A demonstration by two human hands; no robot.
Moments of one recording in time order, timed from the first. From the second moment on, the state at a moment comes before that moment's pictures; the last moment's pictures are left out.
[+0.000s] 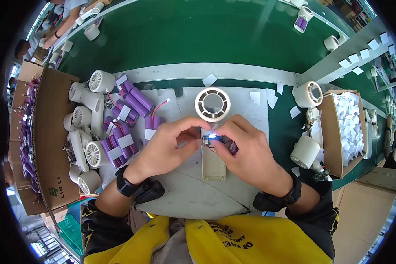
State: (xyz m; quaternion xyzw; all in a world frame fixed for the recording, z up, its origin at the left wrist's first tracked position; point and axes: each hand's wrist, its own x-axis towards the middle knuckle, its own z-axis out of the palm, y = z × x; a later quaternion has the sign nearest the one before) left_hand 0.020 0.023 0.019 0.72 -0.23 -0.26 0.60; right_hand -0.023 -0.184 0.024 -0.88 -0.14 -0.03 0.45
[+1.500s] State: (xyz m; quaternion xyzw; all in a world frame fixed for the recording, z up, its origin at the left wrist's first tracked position) left_hand 0.023 0.023 0.024 0.82 -0.28 -0.12 0.49; right_hand -0.015 -0.211 0.035 -0.84 -0.23 0.12 0.48
